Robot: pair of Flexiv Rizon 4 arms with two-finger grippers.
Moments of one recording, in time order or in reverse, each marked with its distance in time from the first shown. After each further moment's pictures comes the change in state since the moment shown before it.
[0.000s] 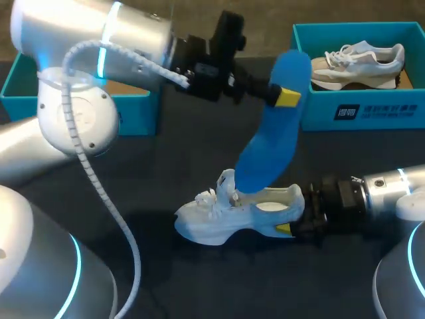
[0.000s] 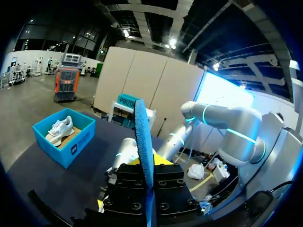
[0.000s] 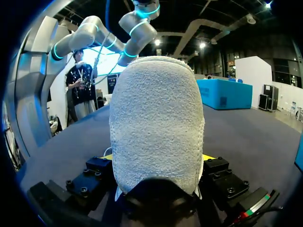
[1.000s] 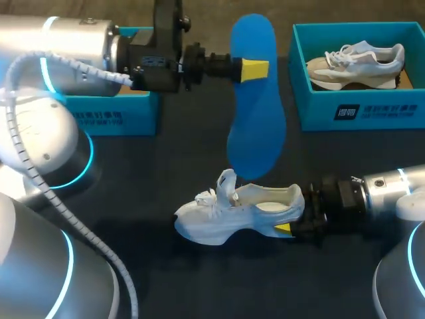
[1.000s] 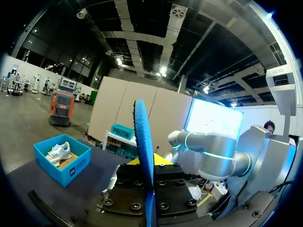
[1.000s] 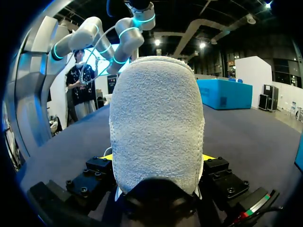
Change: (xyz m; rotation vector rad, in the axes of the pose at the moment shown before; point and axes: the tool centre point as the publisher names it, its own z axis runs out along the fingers) left arm 0.037 -0.035 -0.063 0.254 0.043 0.039; right arm 0.000 0.000 0.000 0.000 0.000 0.000
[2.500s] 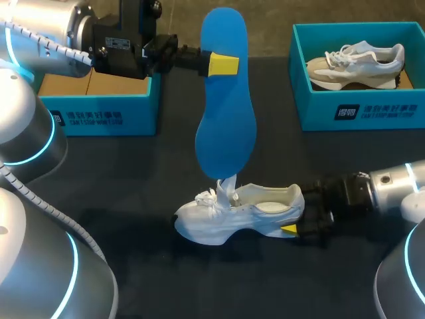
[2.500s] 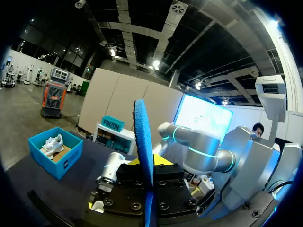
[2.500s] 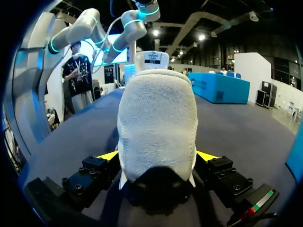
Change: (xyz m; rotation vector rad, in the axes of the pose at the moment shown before) left arm 0.014 -0.007 -0.037 -0.073 0.098 -0.036; right arm 0.000 -0.003 -0.020 0.112 -0.038 -0.019
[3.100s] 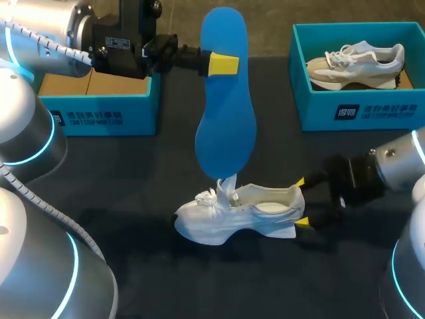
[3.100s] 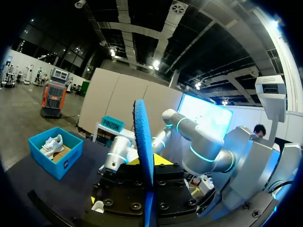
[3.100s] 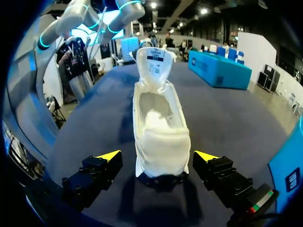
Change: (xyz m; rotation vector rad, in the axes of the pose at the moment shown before) left arm 0.000 0.000 0.000 0.000 0.000 0.000; right arm 0.009 0.029 -0.043 0.323 -0.006 0.020
